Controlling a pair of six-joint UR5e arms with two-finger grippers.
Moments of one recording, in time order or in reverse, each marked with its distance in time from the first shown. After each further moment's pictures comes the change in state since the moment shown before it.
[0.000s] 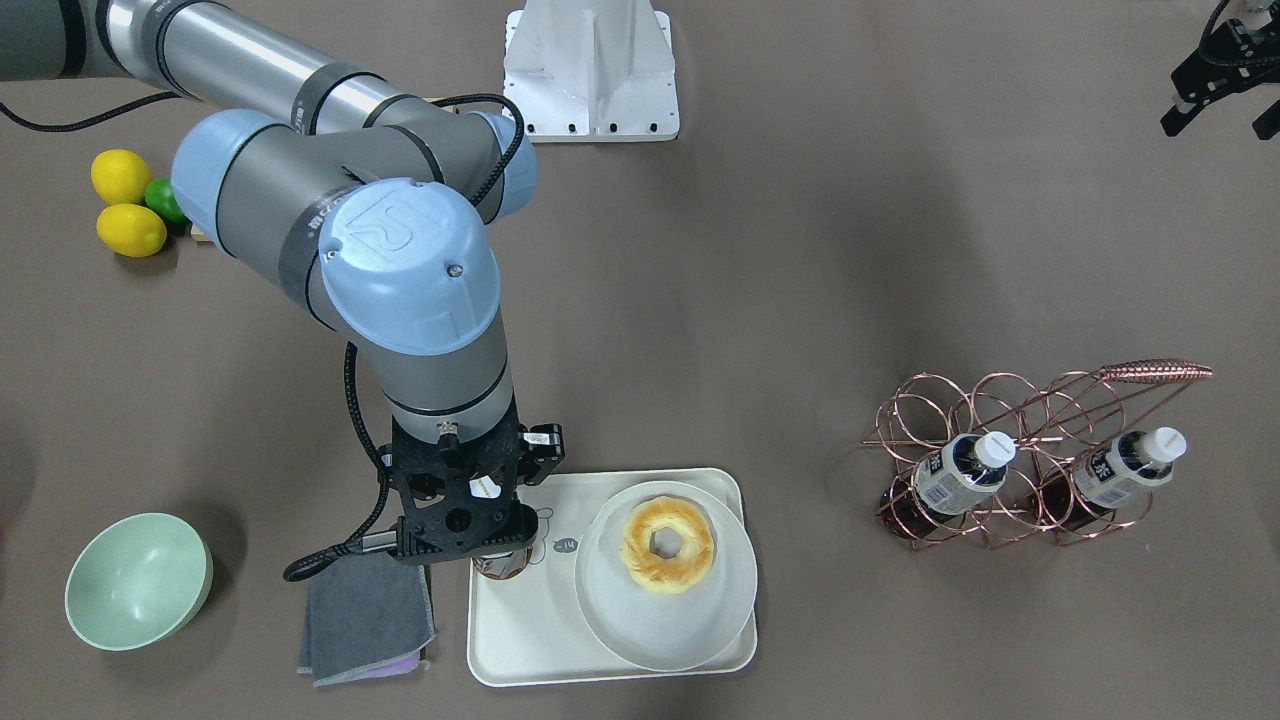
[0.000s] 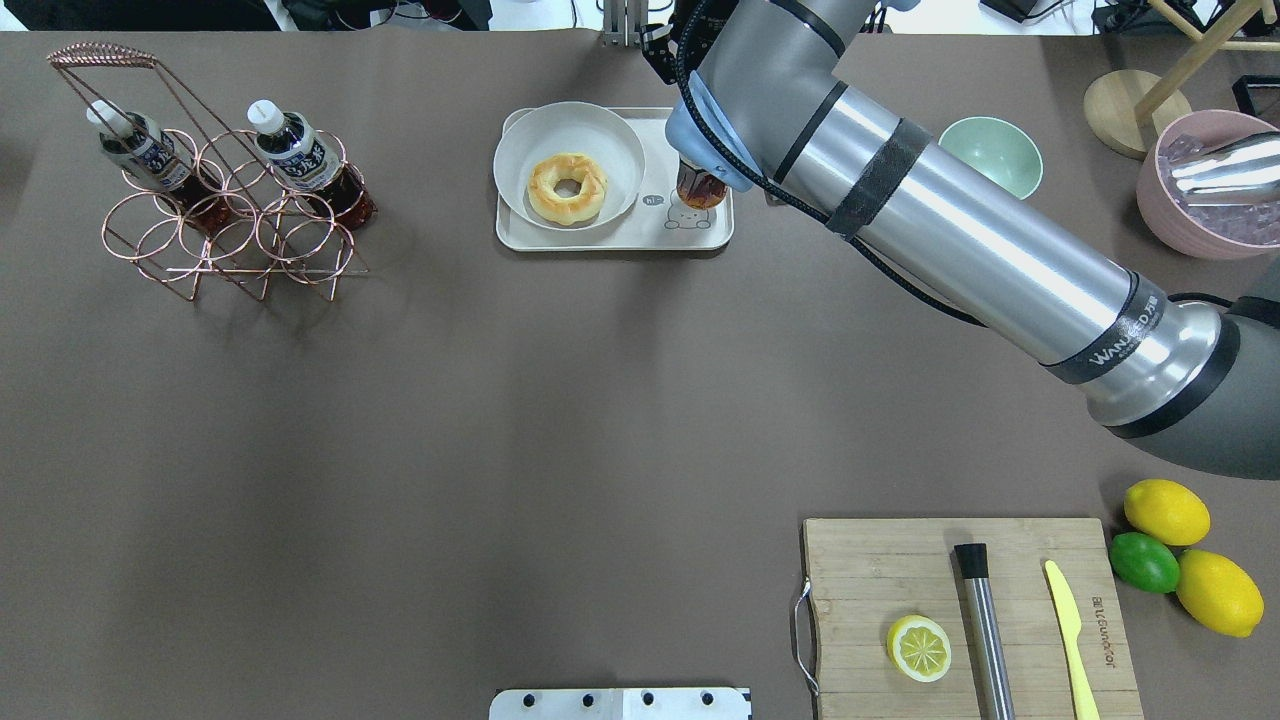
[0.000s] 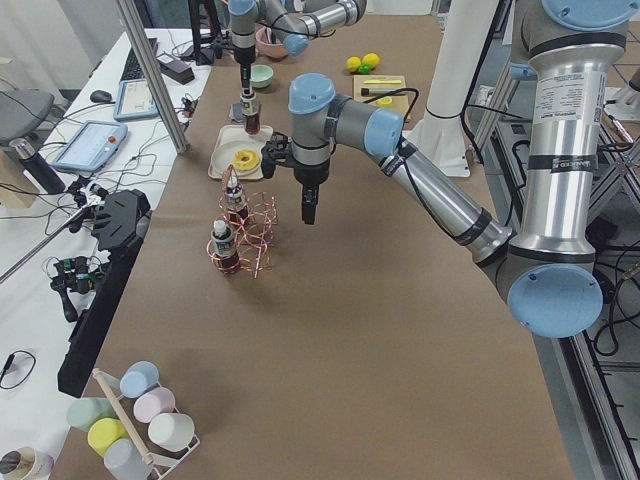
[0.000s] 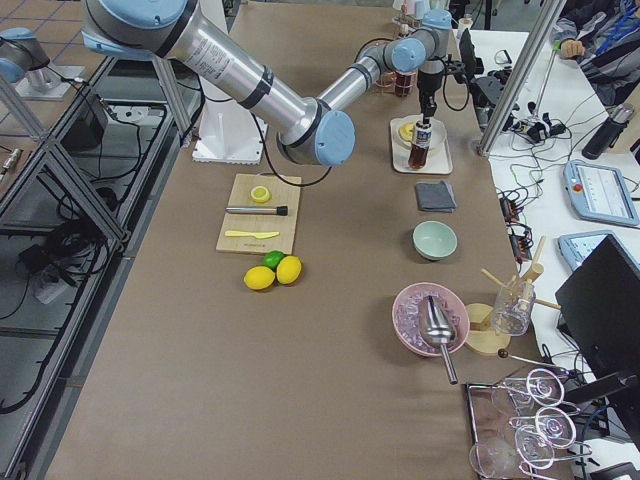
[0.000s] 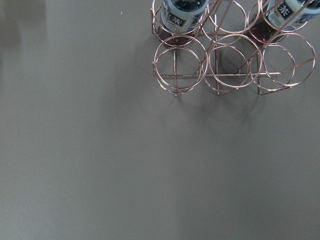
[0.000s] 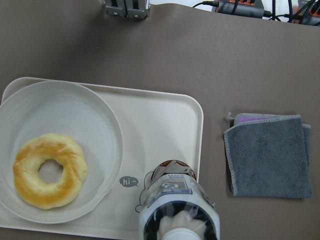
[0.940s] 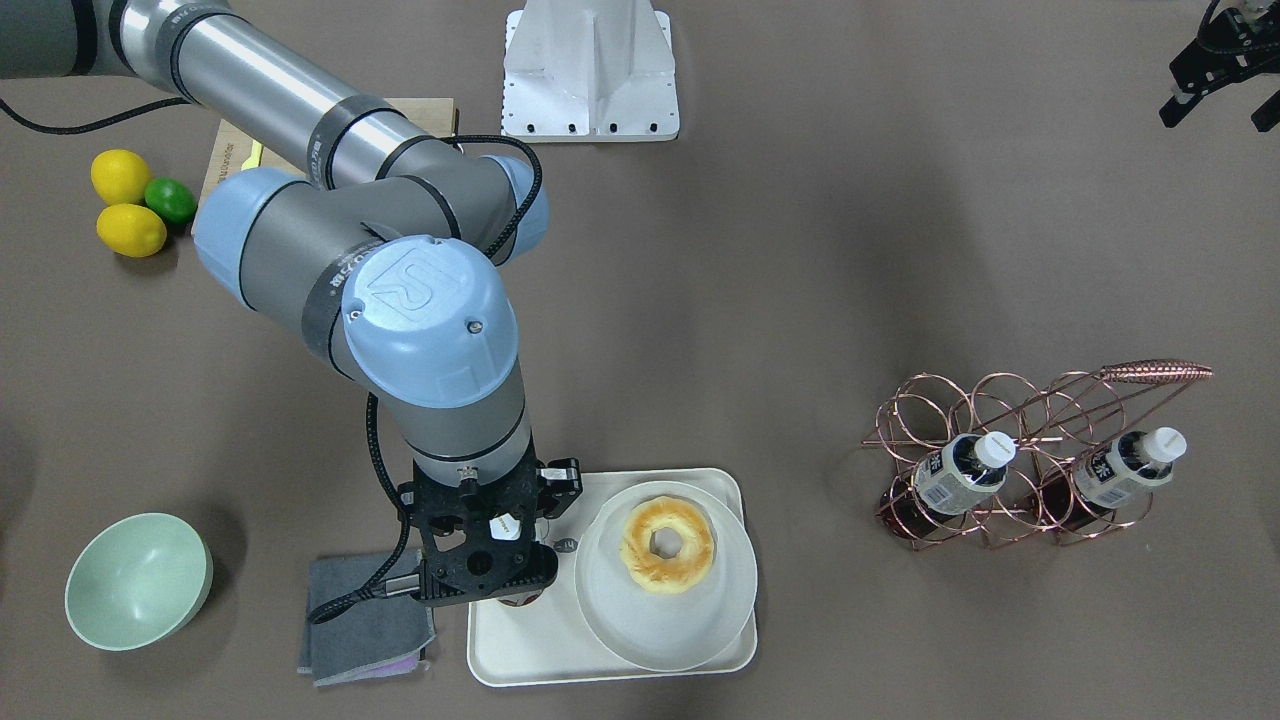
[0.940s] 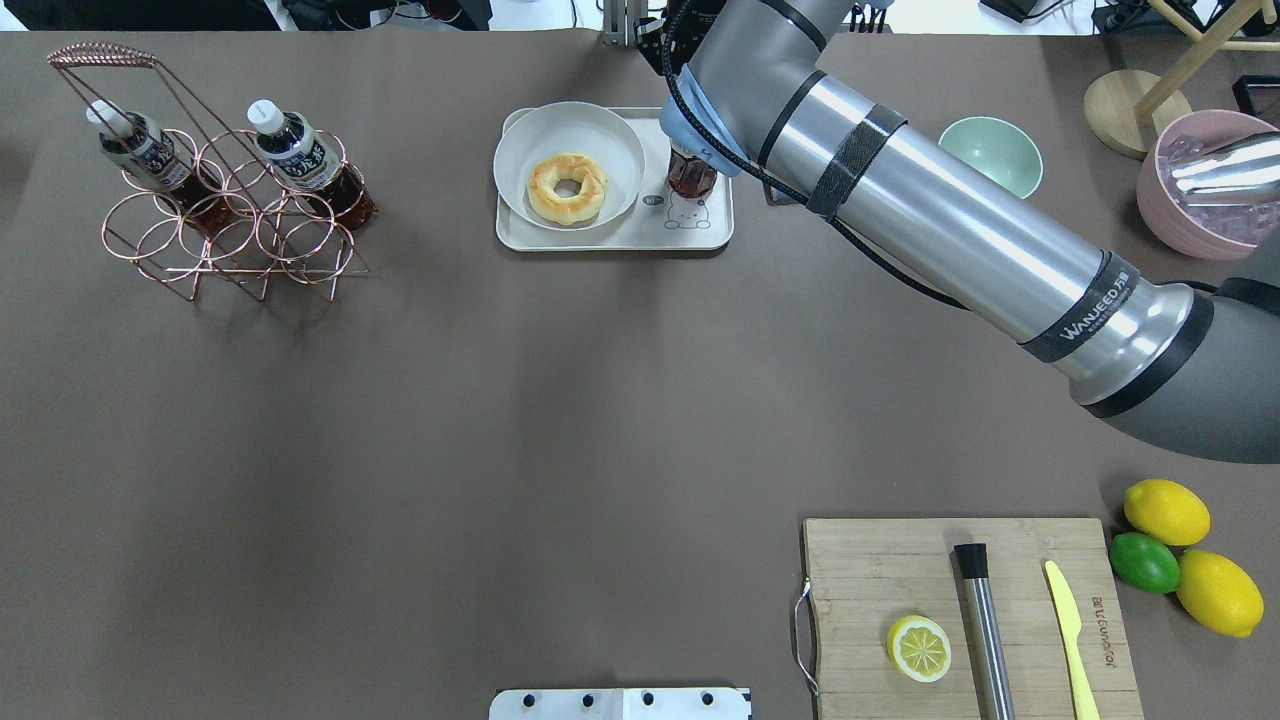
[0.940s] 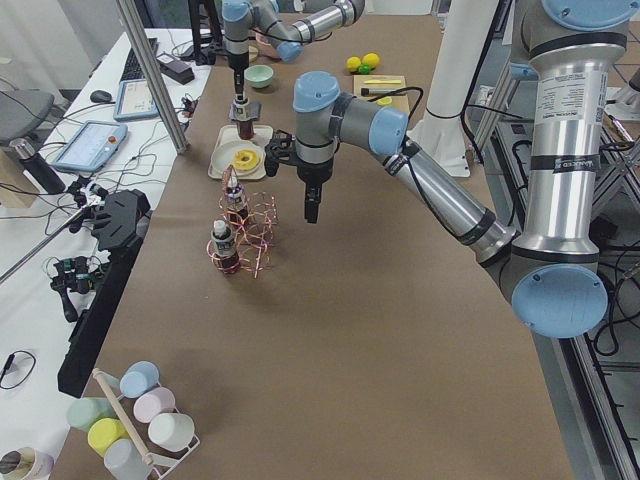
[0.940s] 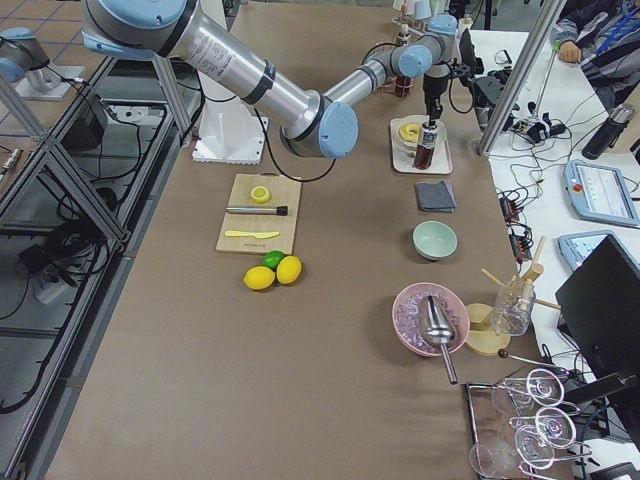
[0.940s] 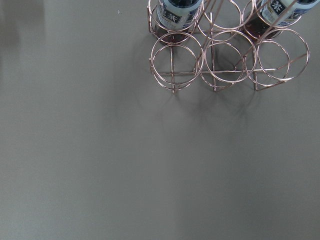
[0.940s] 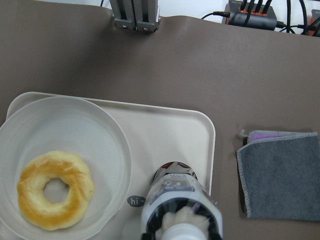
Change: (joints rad) left arm 0.000 0.012 -0.019 -0.001 0.000 0.003; right arm 0.000 0.045 -0.127 0.111 0.002 0.006
